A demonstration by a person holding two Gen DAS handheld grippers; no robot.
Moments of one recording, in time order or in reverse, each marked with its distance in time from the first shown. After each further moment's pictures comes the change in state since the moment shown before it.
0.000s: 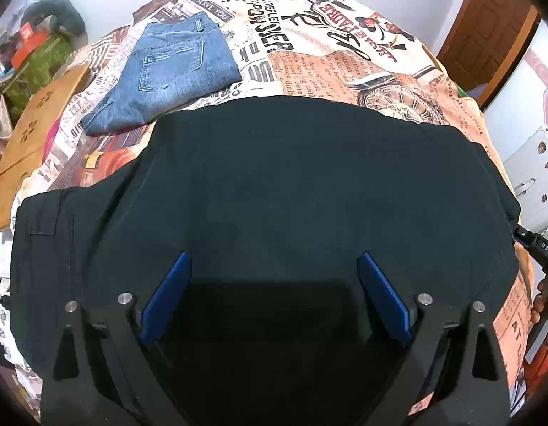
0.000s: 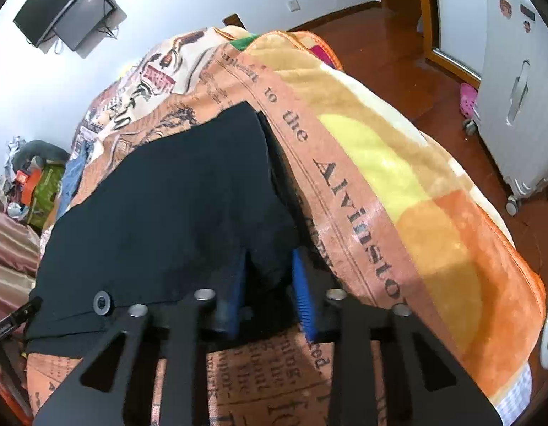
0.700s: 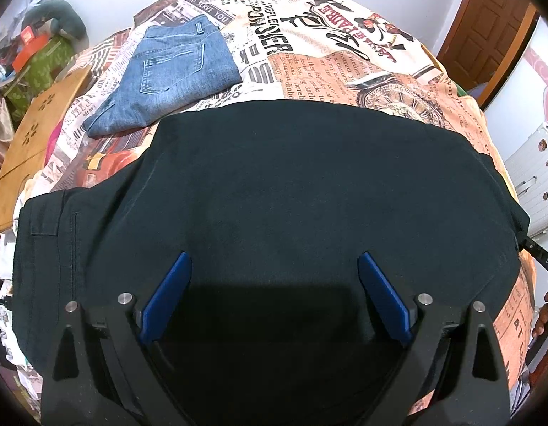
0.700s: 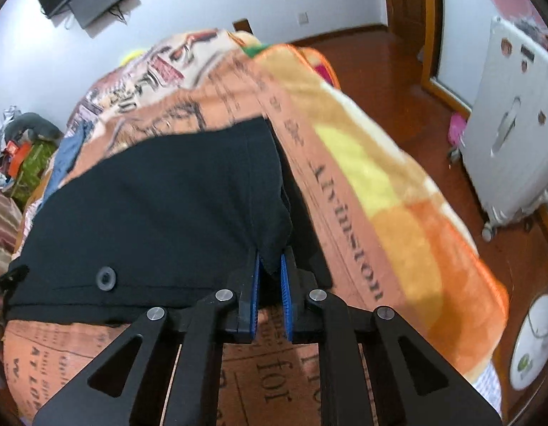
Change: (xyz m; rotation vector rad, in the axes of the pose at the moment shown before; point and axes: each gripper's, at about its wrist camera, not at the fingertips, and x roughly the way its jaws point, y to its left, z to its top) left arm -0.002 0.000 -0.001 0.006 -0.005 0.007; right arm -0.016 0.010 -0.012 -0.112 -0.002 -0.117
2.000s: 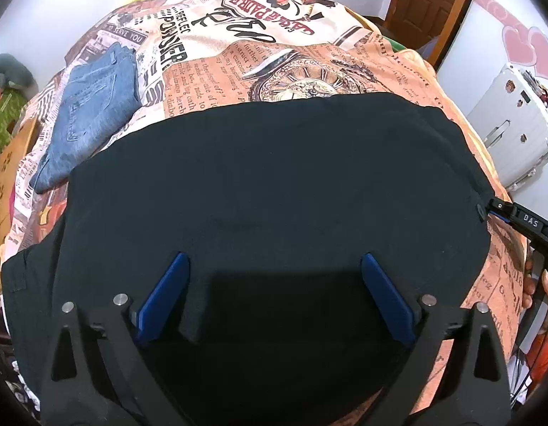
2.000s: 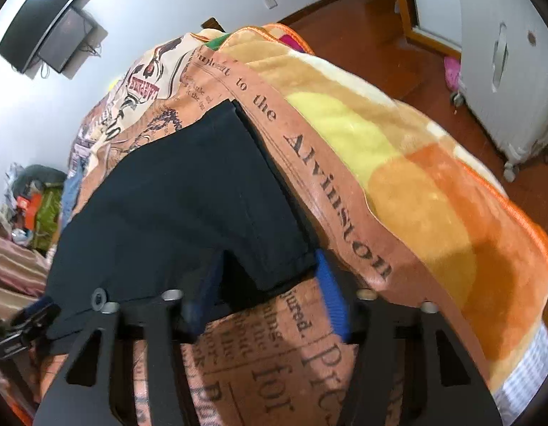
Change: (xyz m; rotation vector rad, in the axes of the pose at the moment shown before) left arm 0.011 -0.091 0.009 0.225 0.043 -0.072; right arm 0.013 -0.024 -0.006 0.223 0.009 0.101
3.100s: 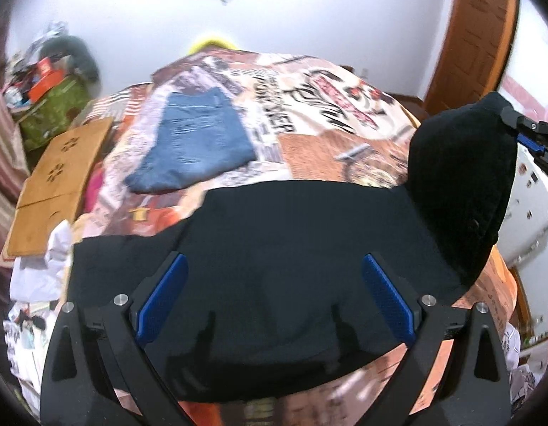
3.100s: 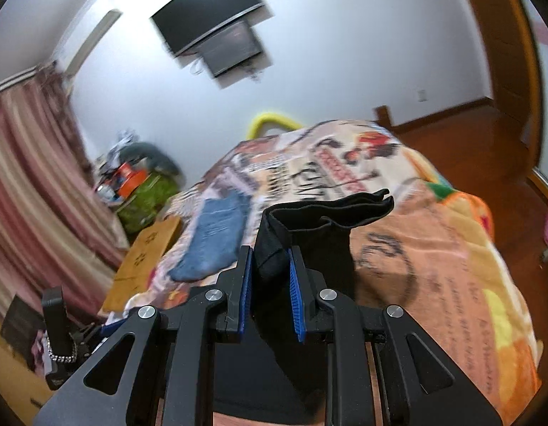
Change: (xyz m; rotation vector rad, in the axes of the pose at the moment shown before) left arm -0.122 0.105 -0.042 -0.212 -0.281 0.097; right arm -0.090 0.223 0.041 -0.426 -0.213 0.422
